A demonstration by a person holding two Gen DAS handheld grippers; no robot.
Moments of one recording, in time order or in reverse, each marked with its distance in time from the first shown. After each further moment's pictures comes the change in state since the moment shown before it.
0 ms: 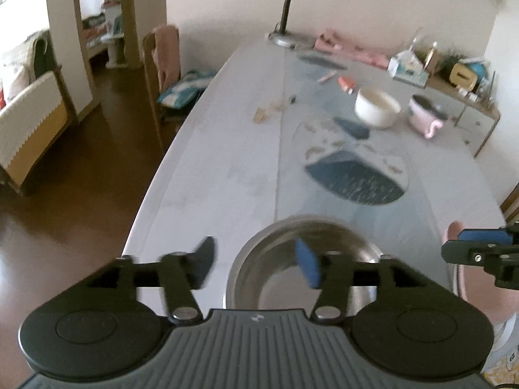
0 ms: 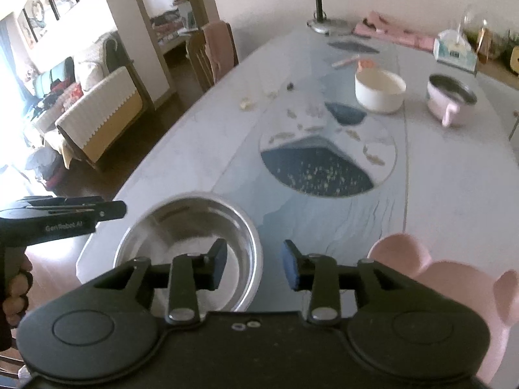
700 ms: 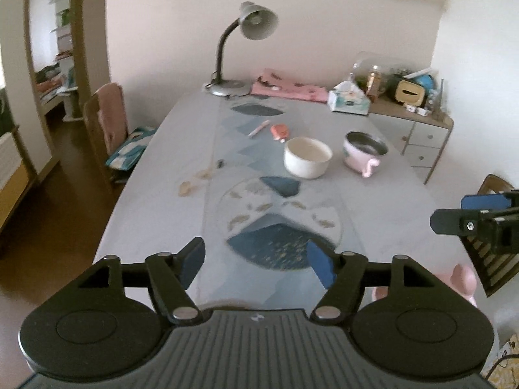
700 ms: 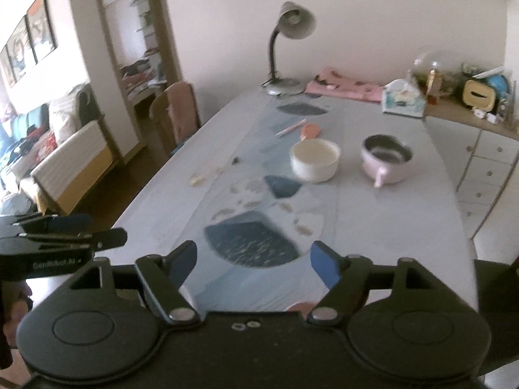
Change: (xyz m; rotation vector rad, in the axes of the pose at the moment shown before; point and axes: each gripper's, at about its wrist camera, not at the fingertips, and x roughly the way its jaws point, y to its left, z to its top) left arm -0.008 -0.091 0.064 0.133 -0.131 -0.128; right arm -0.068 -0.066 0.046 0.046 -0.197 -0.120
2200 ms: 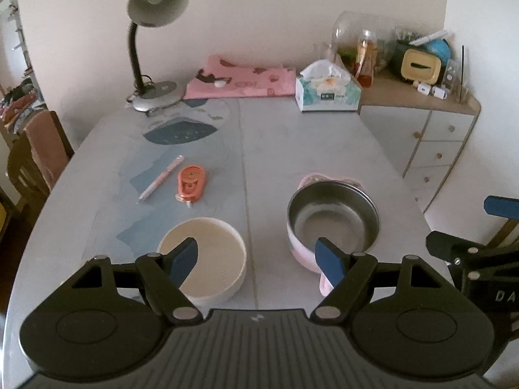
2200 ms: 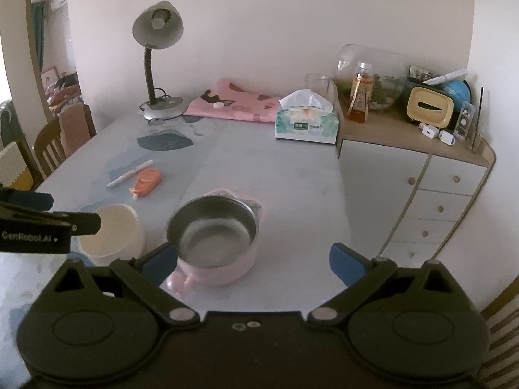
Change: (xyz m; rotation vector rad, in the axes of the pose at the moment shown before) left arm 0.294 -0.203 0.184 0.092 0.127 0.056; right arm 0.166 -0.284 0.116 0.002 -0.026 -0.176
